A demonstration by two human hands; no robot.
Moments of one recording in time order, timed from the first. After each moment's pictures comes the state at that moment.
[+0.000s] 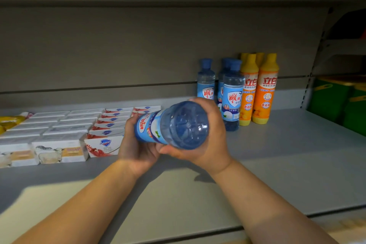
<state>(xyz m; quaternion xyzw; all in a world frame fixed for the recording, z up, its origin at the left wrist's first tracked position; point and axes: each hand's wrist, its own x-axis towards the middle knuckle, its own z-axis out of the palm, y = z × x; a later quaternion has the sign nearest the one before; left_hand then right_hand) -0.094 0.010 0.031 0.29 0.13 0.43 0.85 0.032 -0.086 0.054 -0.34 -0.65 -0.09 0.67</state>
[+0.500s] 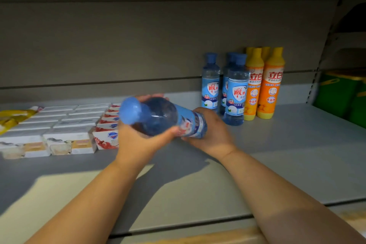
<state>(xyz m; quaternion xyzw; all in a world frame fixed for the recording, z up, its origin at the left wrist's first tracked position) -0.108 -0.039 0.051 0.67 0.10 0.66 0.32 0.074 -0.045 0.016 -0.63 -0.63 -0.03 0.46</state>
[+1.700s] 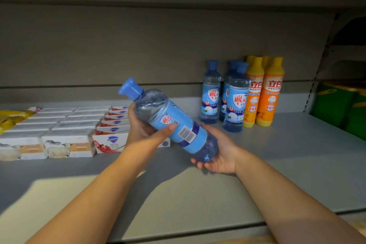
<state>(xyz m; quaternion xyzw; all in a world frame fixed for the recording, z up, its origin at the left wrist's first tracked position) -0.103 -0.006 0.037 0.58 0.11 0.58 0.57 0.076 -0.073 0.029 -0.52 -0.28 0.66 0.47</state>
